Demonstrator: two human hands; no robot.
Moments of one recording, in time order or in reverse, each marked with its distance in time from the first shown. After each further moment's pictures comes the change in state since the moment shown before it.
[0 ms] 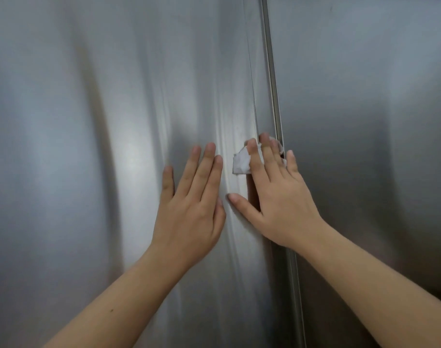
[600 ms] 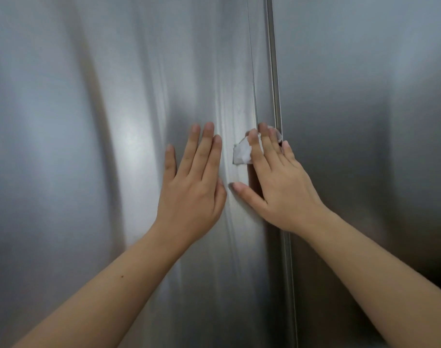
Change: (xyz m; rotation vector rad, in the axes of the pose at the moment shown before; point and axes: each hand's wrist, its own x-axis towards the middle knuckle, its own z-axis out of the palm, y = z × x) left_hand -0.005 0.009 0.002 -0.006 -0.012 -0.028; right_hand -0.019 0.006 0.001 -0.020 -0.043 -0.047
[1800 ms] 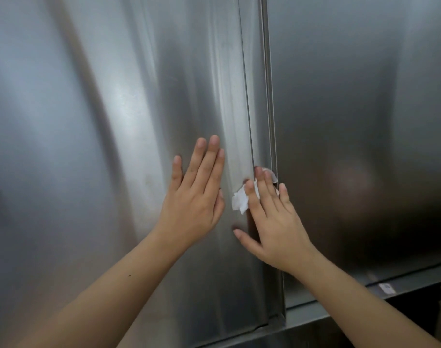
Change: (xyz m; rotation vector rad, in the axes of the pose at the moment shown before) left_hand -0.081 0.034 0.000 0.013 -0.136 0.140; right_hand -0.138 -0.029 0.038 0.081 -0.107 0.015
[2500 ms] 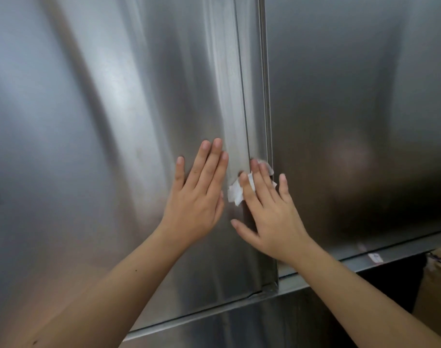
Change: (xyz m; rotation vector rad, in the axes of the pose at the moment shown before) left_hand -0.035 0.026 0.006 -0.028 -0.075 0.030; right_hand -0.030 -0.006 0.007 0.002 -0.033 0.017
